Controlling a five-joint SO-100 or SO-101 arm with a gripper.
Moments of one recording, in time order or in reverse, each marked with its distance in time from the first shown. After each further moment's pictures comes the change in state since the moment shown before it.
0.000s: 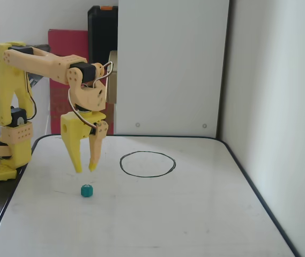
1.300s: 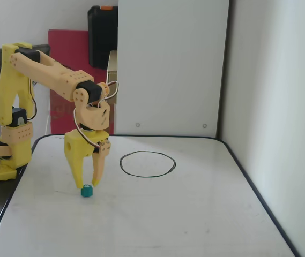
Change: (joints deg) arm -0.6 -6.8 3.7 -8.1 0.1
